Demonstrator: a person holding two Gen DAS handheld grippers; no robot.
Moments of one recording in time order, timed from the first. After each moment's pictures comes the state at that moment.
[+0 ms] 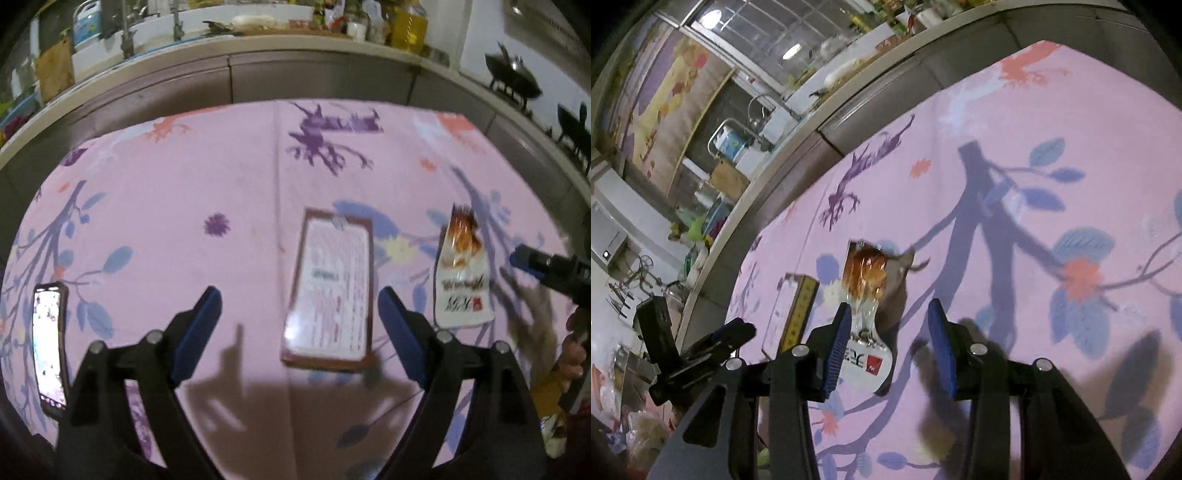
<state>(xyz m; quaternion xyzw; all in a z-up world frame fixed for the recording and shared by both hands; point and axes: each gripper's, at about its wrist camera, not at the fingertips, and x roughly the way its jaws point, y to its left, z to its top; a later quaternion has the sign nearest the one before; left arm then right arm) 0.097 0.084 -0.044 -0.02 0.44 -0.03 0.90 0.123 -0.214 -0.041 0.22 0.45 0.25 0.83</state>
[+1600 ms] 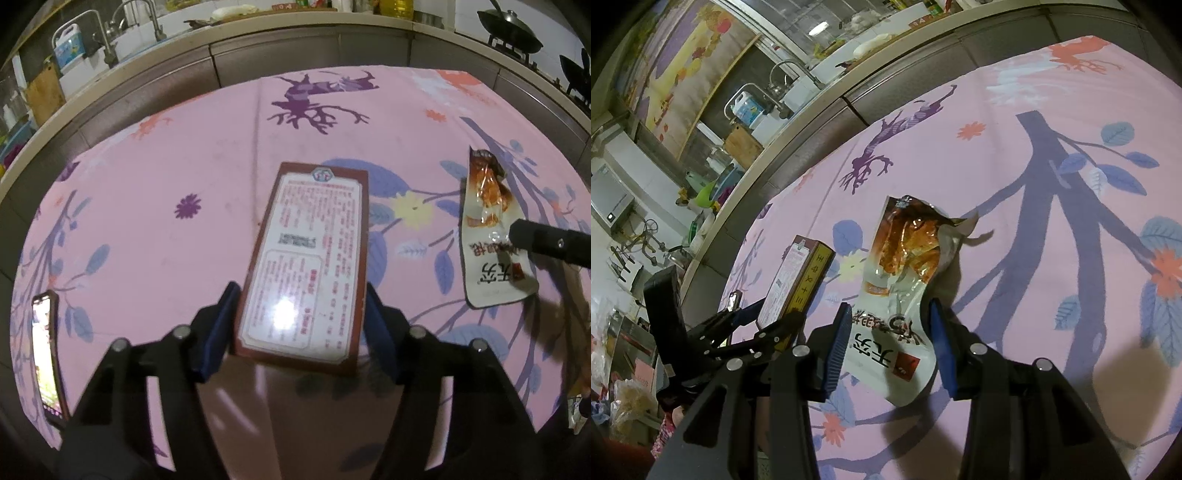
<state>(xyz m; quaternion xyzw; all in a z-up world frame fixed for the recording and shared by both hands) 0.106 0.061 -0.084 0.04 0.46 -0.01 0.89 0.128 -0.167 -0.066 0.17 0.46 0.30 0.82</state>
